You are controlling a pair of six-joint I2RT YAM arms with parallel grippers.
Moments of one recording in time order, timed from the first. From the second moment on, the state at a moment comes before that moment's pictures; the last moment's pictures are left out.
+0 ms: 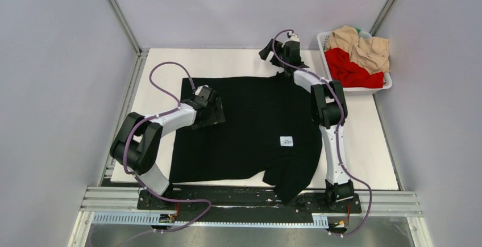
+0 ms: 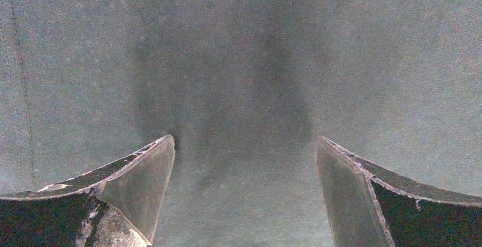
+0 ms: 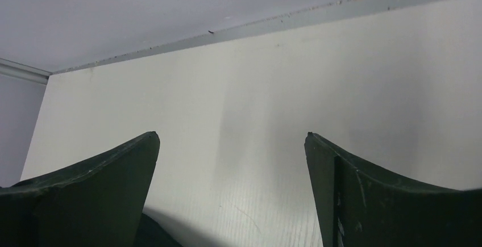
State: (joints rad) left arm -0.48 1.65 0.93 -0.35 -0.22 -0.66; right arm 0.24 2.46 1.87 0.26 -0.13 0.62
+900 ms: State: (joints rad) left arm -0.48 1.63 0.92 -0.34 -0.21 -0.66; right arm 0.24 2.17 1.55 -0.03 -0.12 0.51
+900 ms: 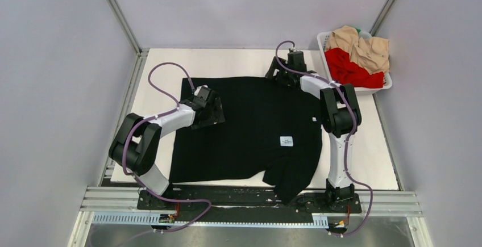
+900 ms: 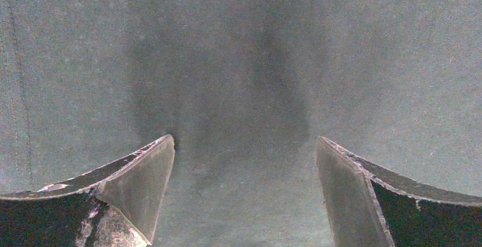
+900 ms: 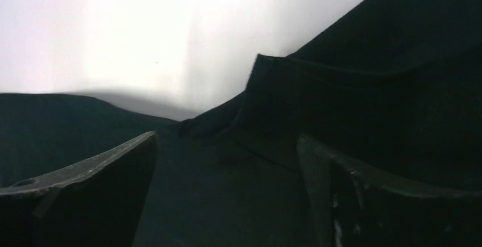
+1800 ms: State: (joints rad) left arm -0.48 1.63 0.91 -0.31 -0.19 -0.66; right arm 0.28 2.45 1.90 0.07 -0.11 0.60
